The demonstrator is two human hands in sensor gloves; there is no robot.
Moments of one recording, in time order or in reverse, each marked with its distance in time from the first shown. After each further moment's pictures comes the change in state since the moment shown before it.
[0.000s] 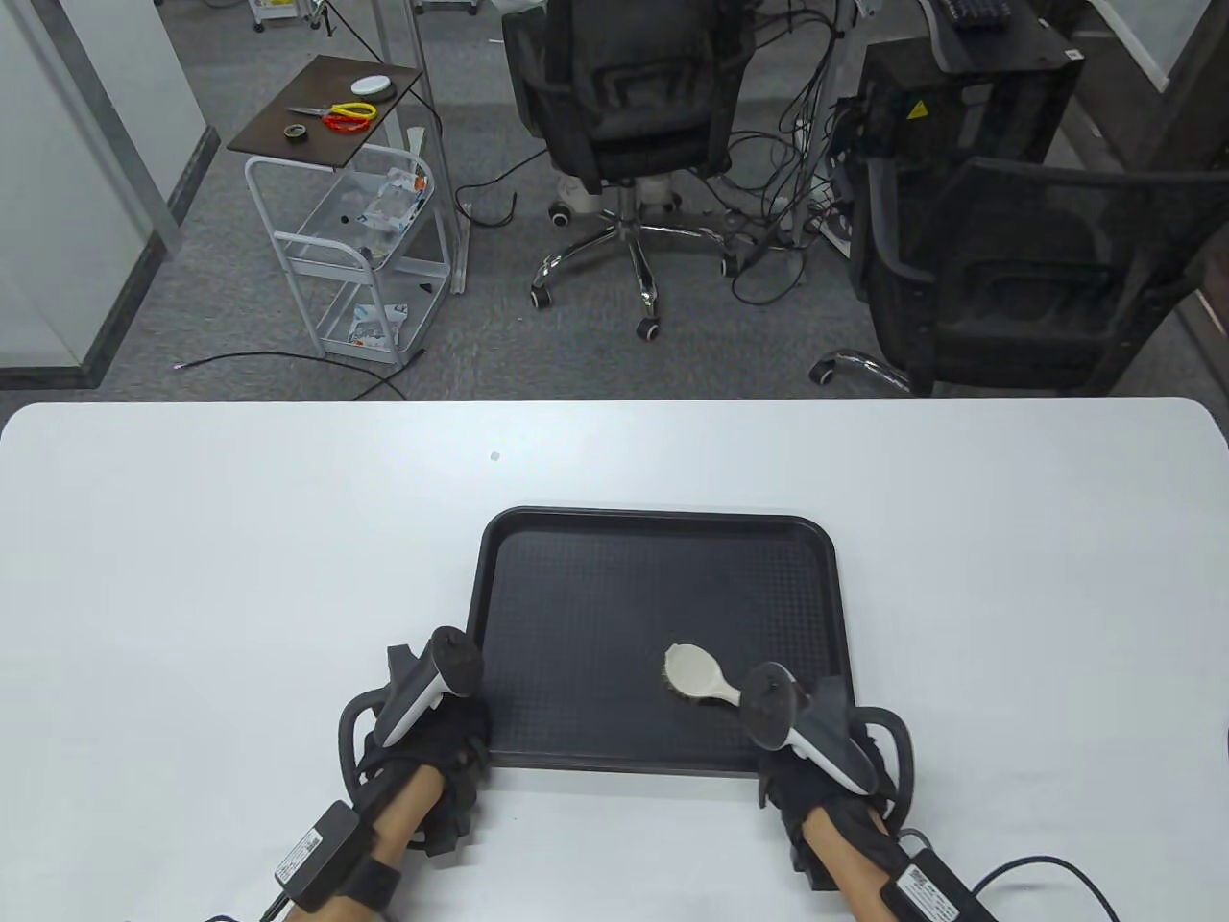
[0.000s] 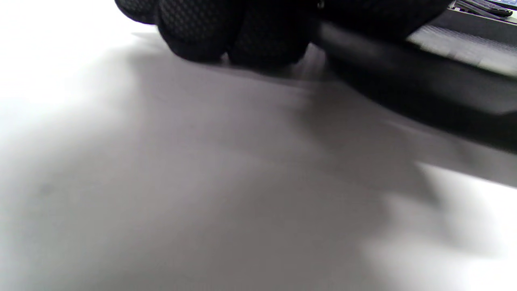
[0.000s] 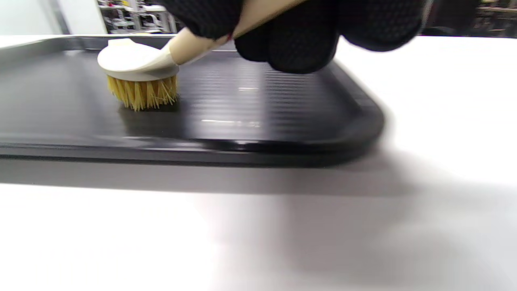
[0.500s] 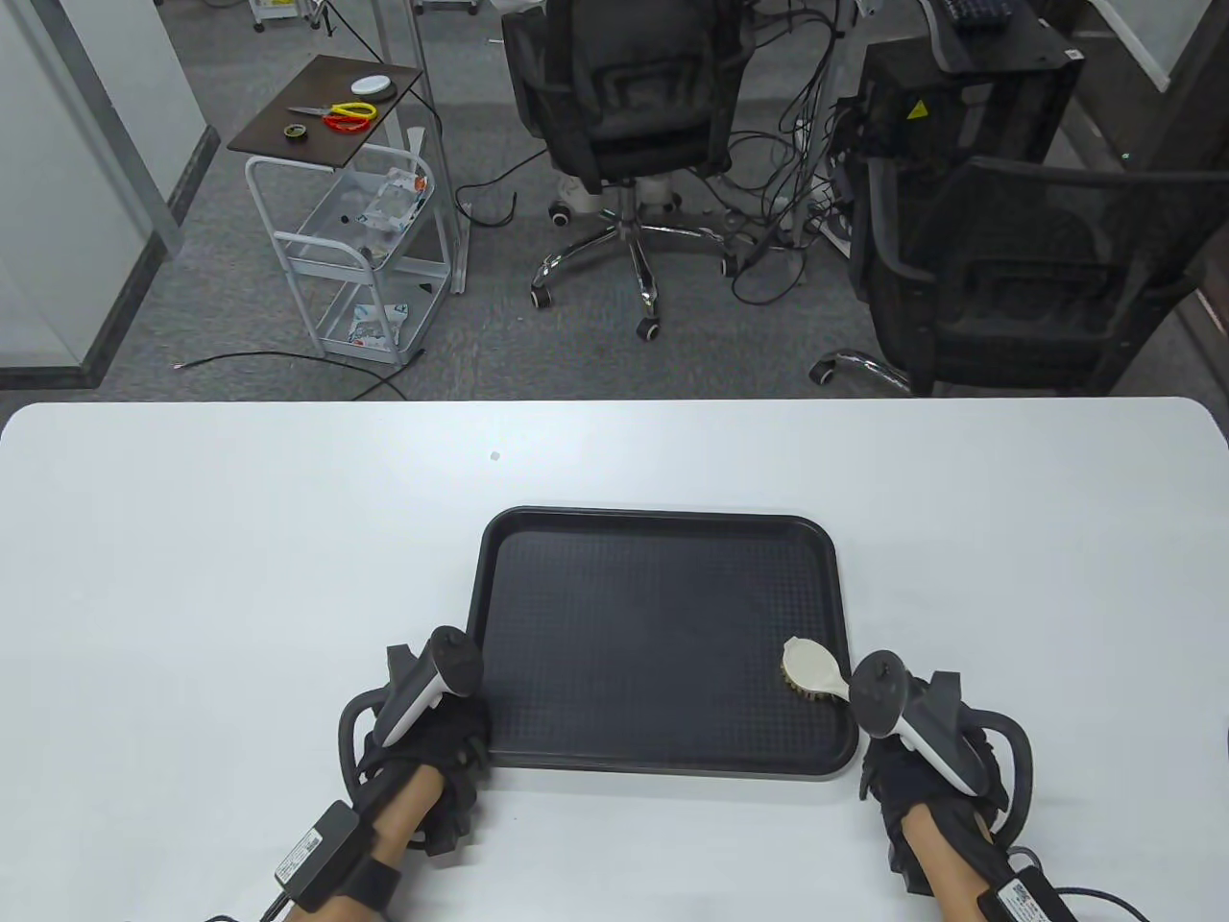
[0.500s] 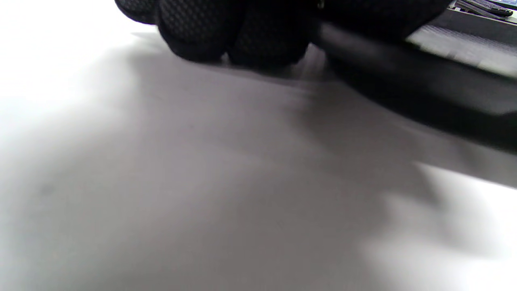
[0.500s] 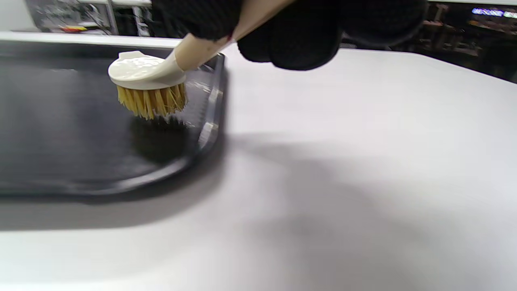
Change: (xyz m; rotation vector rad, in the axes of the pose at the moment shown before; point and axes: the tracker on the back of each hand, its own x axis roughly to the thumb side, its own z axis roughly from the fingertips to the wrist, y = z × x) left_hand 0.000 0.000 0.000 0.000 0.001 -0.001; right_hand -0.042 -0.027 0.006 -0.035 0.098 0.022
